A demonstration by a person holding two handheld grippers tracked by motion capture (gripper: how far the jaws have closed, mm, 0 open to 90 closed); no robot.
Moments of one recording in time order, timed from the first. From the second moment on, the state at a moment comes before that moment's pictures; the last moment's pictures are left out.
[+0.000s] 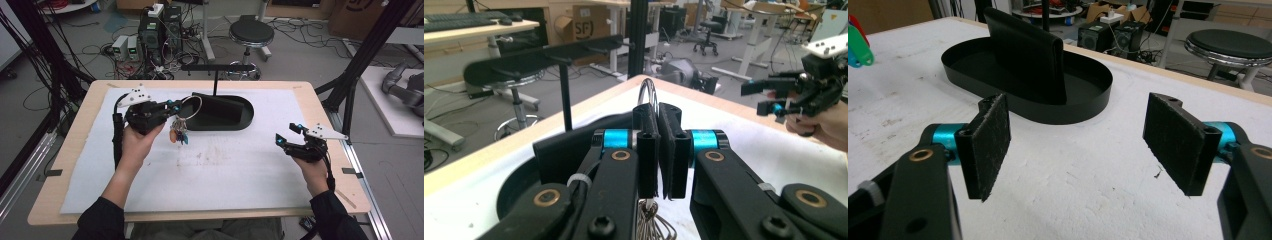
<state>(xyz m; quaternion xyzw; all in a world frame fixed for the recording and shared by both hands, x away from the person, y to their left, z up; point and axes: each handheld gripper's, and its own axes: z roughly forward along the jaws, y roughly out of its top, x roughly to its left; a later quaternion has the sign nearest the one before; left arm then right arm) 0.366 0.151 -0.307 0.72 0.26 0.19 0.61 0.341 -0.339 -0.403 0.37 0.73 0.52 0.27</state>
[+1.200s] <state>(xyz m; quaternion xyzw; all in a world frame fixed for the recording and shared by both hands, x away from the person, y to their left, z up) 0.414 0.146 -0.287 0.70 0.29 0.22 0.61 0.342 -0.340 -0.403 0.37 0.73 0.52 0.27</state>
